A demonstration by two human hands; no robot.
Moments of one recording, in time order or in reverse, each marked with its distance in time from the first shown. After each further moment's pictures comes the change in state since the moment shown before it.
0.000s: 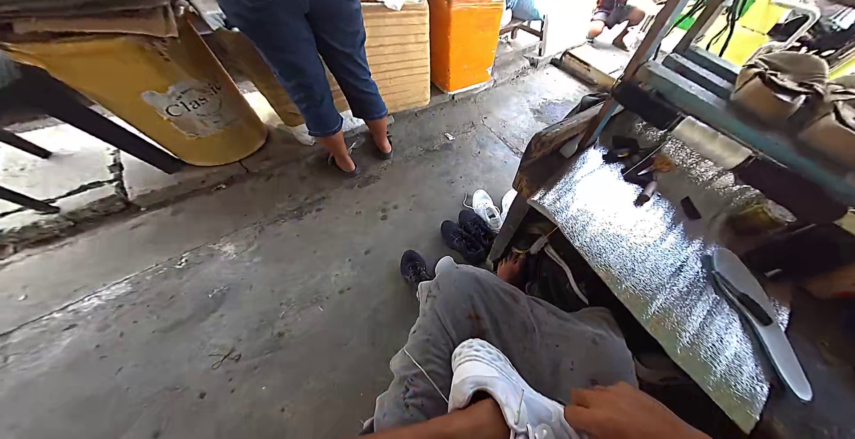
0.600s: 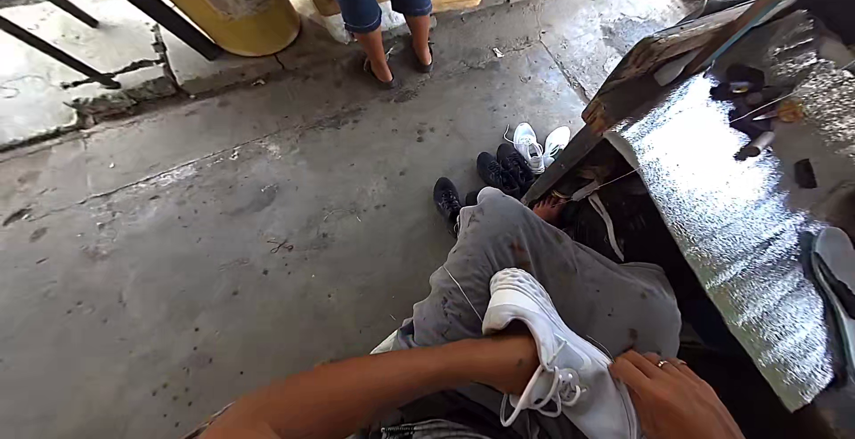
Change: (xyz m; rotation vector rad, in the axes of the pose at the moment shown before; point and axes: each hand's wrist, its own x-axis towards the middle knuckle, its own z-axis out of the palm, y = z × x) left_hand -0.017 -0.027 0.001 0.322 0.140 0.660; right_hand -0.016 -0.033 0.048 -0.213 0.448 0.195
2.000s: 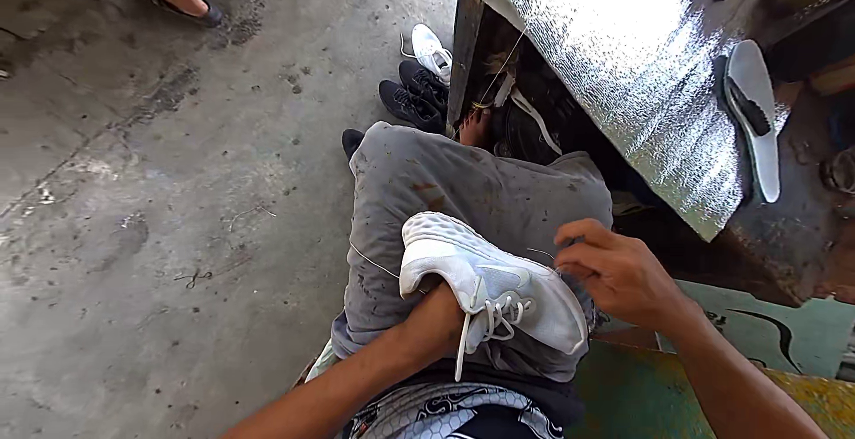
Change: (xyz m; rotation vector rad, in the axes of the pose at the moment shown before) left_hand -0.008 -0.003 0.024 0.198 0.321 -0.042; right_hand -0.005 0.032 0.006 0.511 0.260 0.124
